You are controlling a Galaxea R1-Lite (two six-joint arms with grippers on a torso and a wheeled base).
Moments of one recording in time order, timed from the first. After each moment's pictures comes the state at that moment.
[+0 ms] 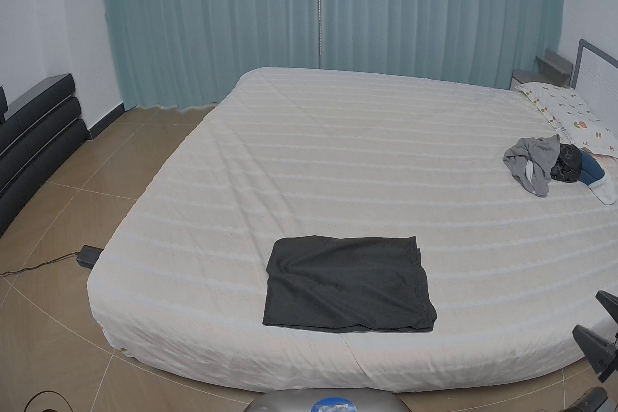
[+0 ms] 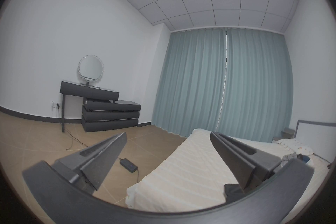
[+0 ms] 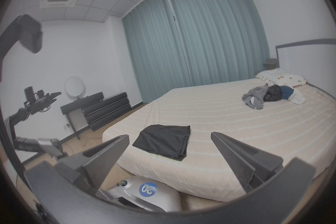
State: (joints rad) left arm -0.03 0.35 -0.50 0.02 0.44 -0.15; right arm 0.12 0.31 -0.25 0.03 0.28 0.14
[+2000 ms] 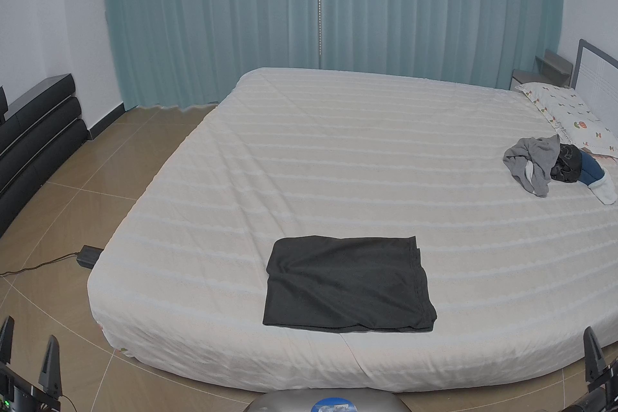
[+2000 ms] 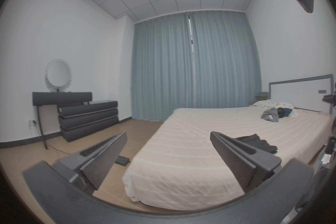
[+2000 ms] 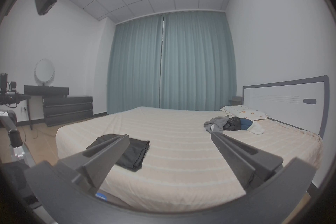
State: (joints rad) left arm 0.00 0.01 -0.03 -0.06 0.06 -0.02; right arm -0.01 0.01 -0.03 -0.08 0.05 -0.05
